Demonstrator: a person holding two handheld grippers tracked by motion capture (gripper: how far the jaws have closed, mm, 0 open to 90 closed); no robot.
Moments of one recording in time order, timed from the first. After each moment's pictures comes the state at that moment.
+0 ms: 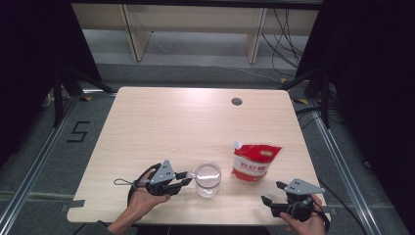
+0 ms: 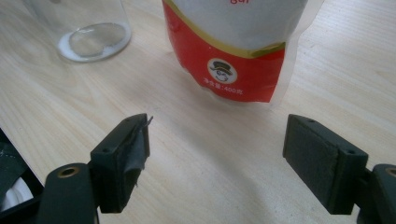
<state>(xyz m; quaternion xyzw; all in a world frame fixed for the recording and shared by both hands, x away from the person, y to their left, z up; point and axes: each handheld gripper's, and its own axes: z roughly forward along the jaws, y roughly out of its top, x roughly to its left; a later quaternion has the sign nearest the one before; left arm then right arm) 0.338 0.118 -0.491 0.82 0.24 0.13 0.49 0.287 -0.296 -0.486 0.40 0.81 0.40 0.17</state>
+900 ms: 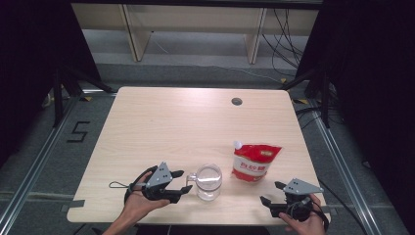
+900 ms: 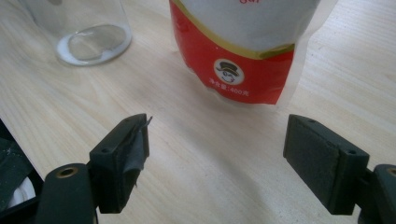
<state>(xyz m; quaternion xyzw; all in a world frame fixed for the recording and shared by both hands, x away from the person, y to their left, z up) 0.321 0.123 -0.474 0.82 0.26 0.12 0.49 0.289 -0.295 -0.487 0.38 0.82 0.40 0.17</state>
